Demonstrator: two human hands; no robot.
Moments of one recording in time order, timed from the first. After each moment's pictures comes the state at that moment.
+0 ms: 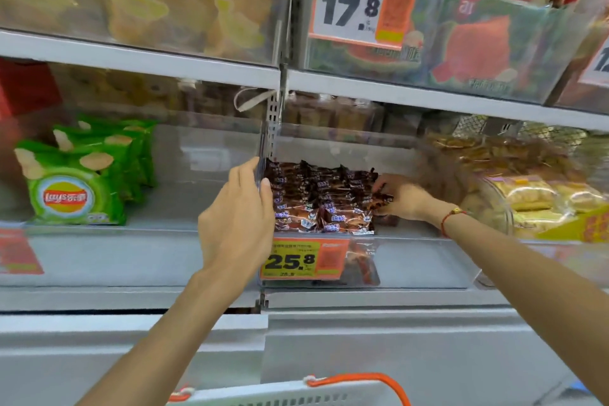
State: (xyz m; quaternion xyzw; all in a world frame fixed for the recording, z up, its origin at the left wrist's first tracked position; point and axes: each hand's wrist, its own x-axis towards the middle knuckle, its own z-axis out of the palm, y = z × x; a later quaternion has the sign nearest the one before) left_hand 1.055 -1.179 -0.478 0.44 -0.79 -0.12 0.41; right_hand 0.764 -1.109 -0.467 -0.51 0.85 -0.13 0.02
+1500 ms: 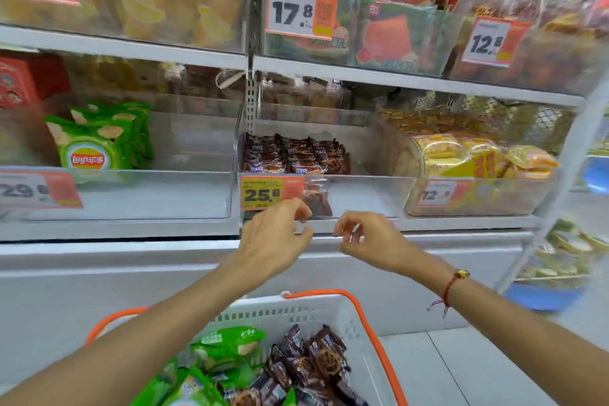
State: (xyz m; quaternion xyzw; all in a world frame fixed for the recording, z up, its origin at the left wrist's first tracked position) left_hand 1.078 -1.059 -0.502 0.28 -0.90 -0.19 0.26; right_hand 0.919 -0.946 -0.501 -0.57 0.79 -0.25 0.06
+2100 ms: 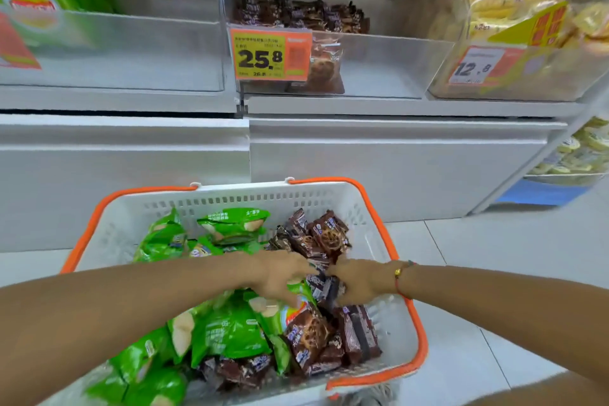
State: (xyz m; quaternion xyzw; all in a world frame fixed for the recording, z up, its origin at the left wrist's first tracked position) left_hand 1.118 -1.011 -0.689 0.01 -0.94 -0.17 -0.29; right_hand 0.980 -0.883 -0.696 -0.57 0.71 0.22 0.35
